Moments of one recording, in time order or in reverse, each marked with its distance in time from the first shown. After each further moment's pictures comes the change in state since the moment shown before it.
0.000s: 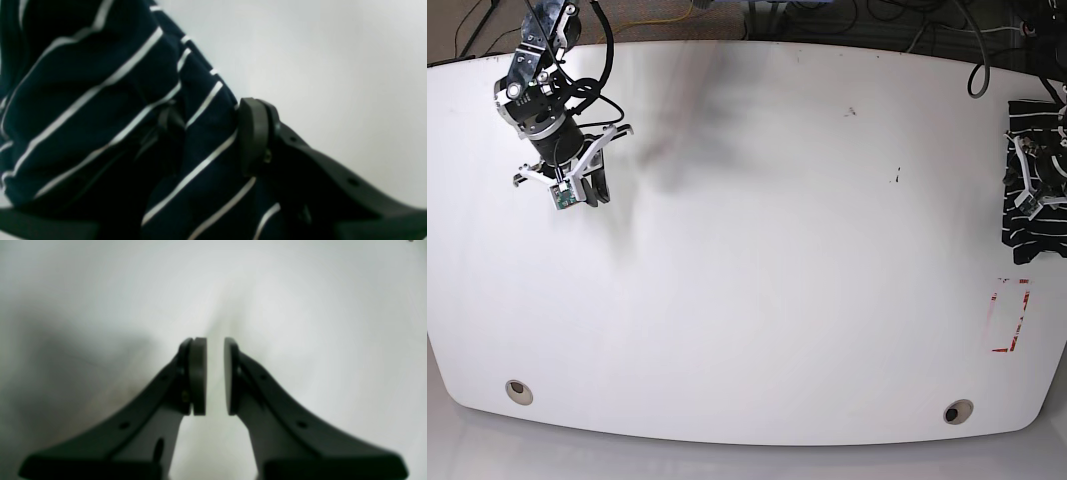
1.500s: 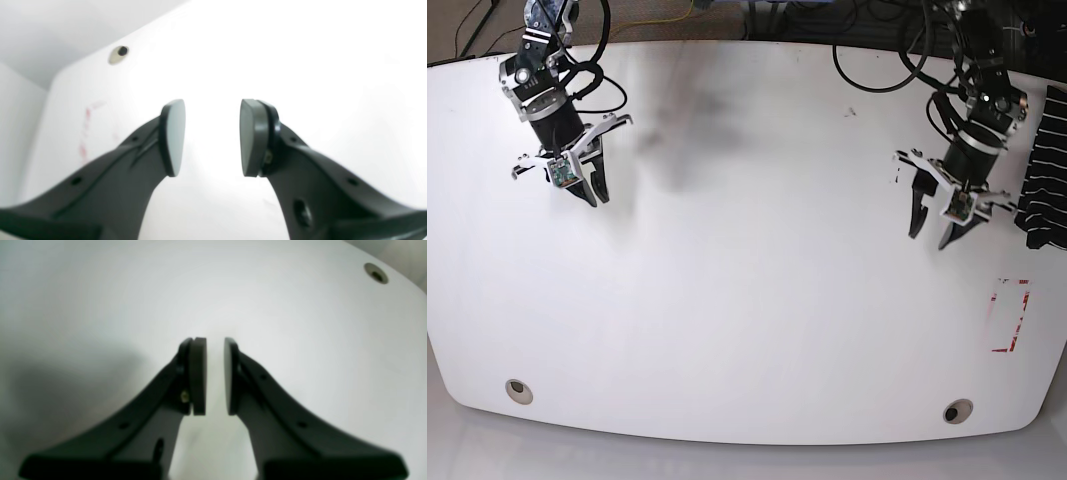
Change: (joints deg) left arm 13.0 41.0 -20.2 47.2 4.8 5.0 -0.1; right arm -7.0 0.3 0.2 -3.2 -9.4 -1.2 27.2
